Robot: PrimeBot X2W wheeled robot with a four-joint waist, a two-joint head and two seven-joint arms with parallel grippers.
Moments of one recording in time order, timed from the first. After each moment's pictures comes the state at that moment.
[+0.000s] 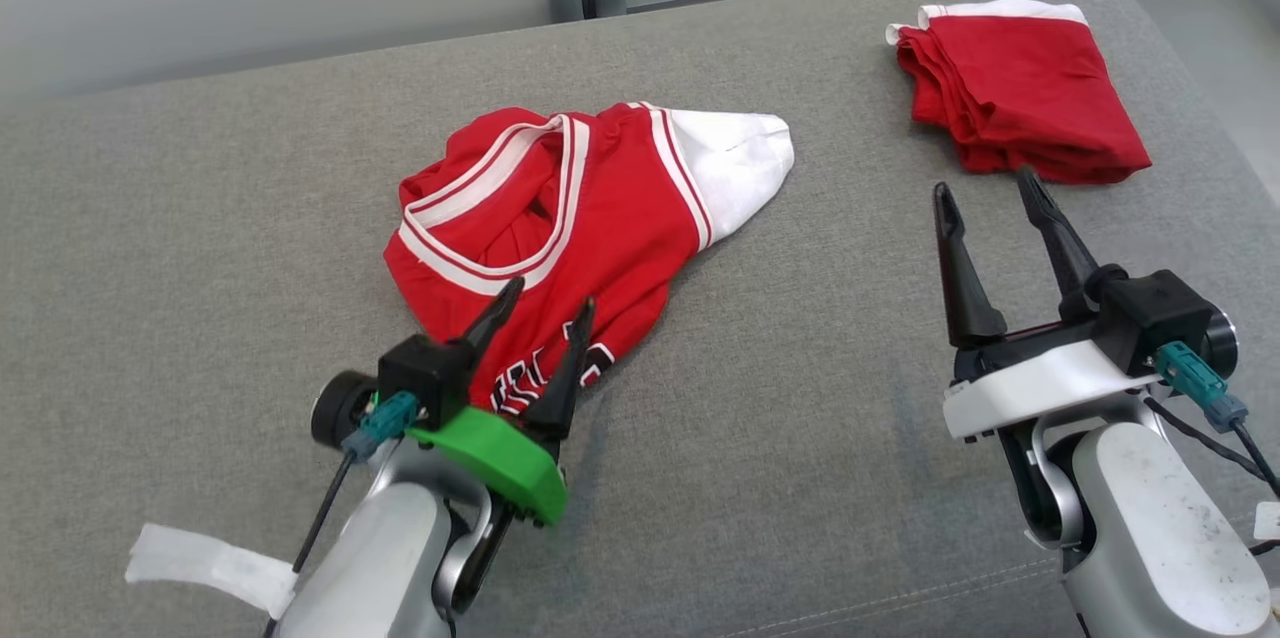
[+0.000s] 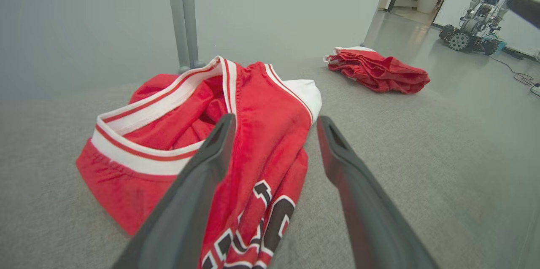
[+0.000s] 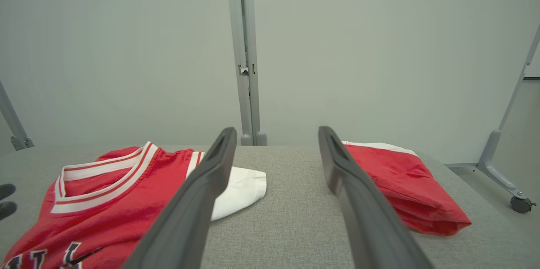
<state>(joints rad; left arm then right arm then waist) -0.31 0.04 -0.51 0.37 -0.41 -0.06 -0.24 -0.18 -0.17 0.27 0.07 0.21 -0.07 -0.25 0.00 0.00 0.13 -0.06</state>
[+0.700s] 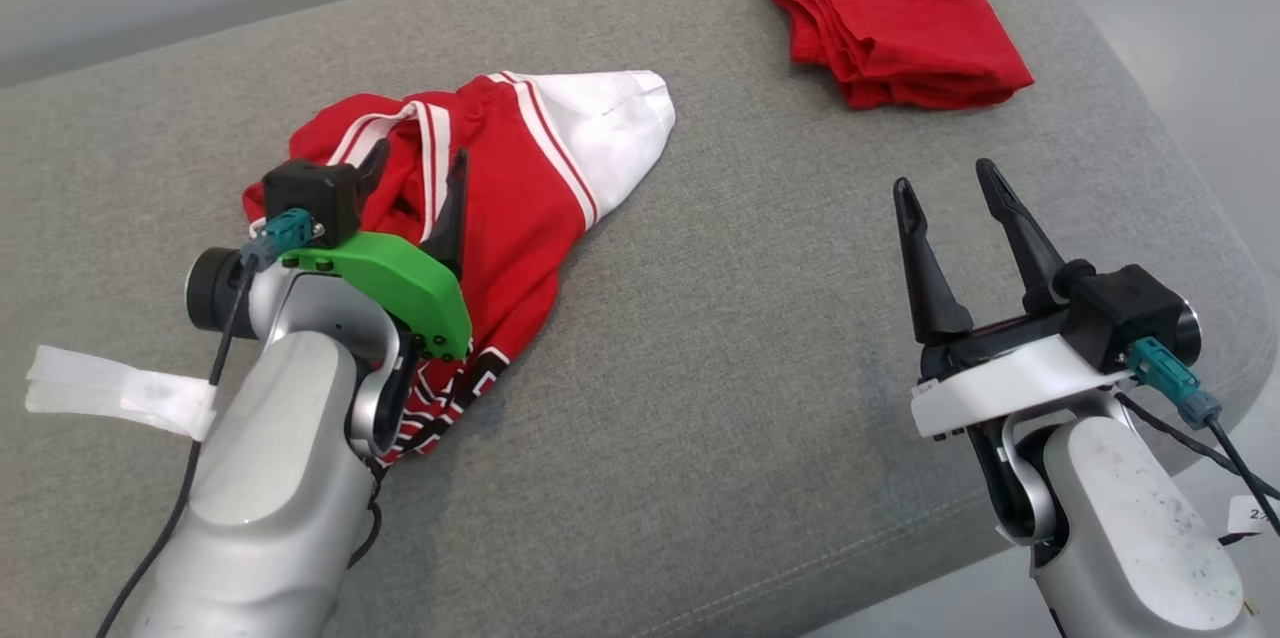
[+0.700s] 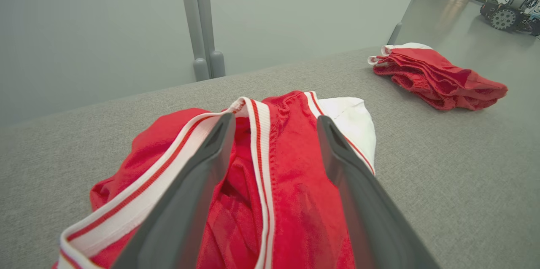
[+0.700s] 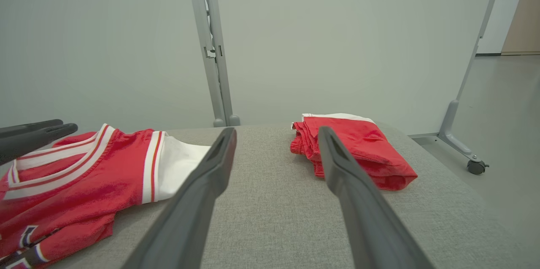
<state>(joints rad) -0.57 0.06 -0.39 0.50 -0.42 0.03 -0.07 -0.19 -0.13 0.30 0.06 0.21 -0.06 -0.25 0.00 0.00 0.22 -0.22</state>
